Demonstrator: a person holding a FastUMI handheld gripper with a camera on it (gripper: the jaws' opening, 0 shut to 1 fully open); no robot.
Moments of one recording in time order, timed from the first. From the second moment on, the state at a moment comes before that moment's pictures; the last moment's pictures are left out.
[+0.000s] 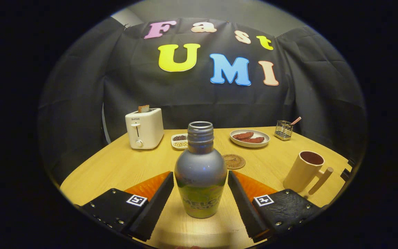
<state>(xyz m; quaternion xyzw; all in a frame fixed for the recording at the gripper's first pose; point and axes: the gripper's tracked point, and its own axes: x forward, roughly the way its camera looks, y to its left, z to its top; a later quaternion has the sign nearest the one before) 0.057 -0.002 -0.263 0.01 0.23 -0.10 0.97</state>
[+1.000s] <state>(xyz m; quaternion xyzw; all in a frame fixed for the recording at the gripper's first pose) 0.059 -0.011 -0.312 0.01 0.30 -0.08 0.95</state>
